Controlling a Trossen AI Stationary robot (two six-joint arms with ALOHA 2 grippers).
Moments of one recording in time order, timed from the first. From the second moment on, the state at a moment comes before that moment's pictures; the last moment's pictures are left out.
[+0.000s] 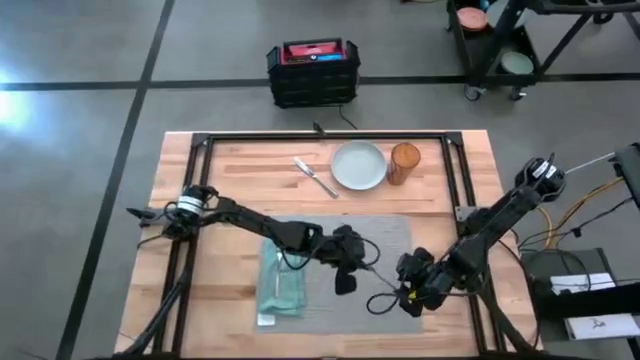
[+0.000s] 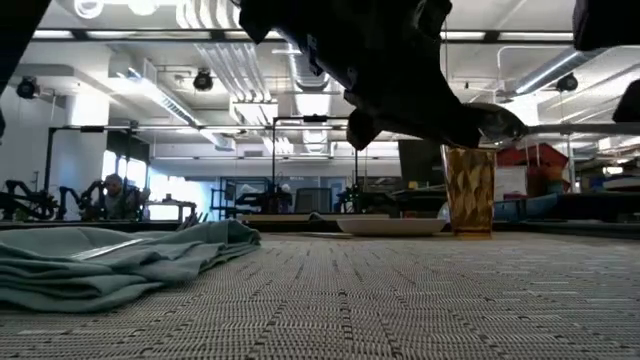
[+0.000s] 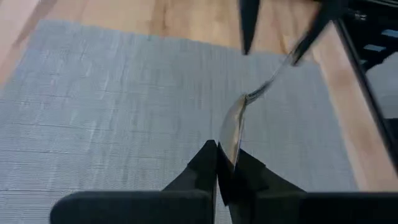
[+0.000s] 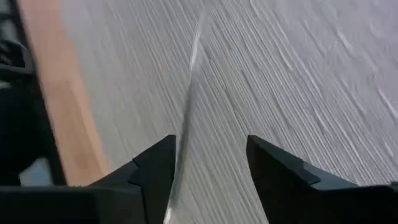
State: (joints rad) left arm -0.22 2.05 1.49 -0.11 -0.04 -0.32; right arm 0.75 1.37 0.78 -0.49 0.24 1.21
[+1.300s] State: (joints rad) left arm -0.22 1.92 1.49 -0.37 -0.16 -0.41; right arm 0.90 1.38 0.77 -0.52 0.36 1.79
